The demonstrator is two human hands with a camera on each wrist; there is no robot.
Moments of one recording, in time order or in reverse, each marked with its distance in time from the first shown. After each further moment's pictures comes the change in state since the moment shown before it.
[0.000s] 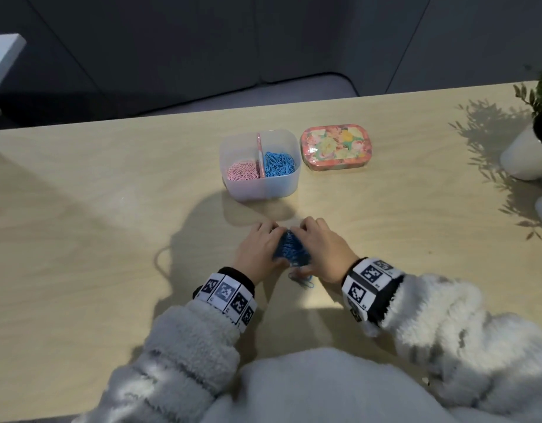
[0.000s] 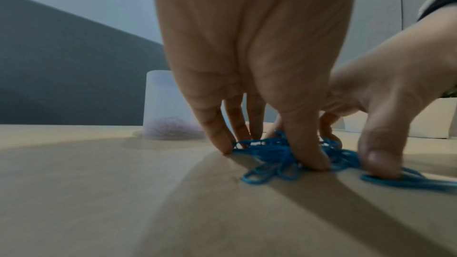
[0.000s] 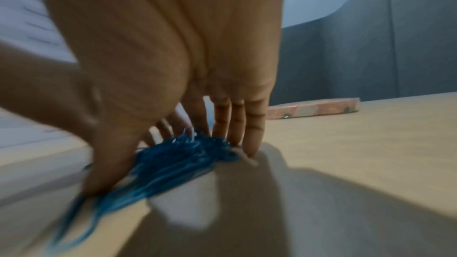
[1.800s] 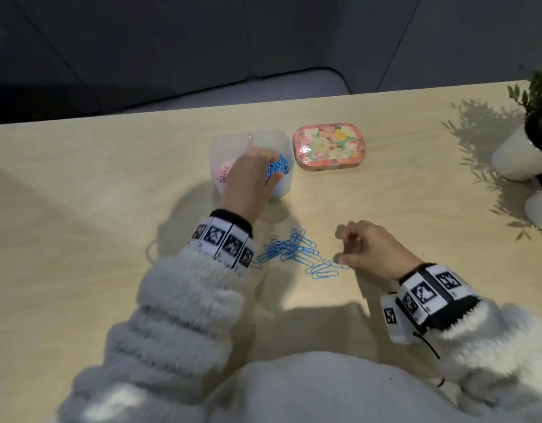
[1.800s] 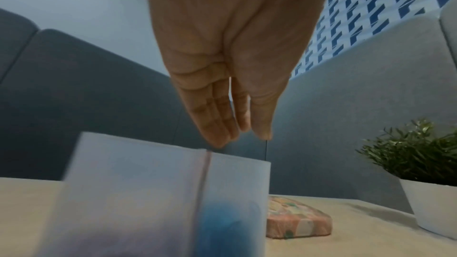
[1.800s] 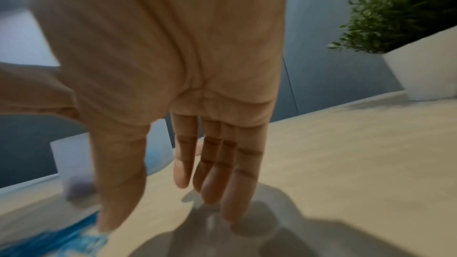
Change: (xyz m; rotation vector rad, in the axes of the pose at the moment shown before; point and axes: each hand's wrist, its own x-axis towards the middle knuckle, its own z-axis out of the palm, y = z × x) left_hand 0.055 0.015 -0.086 -0.214 0.464 -0.020; right_hand -0.039 0.070 -0.031 0.403 0.054 0.231
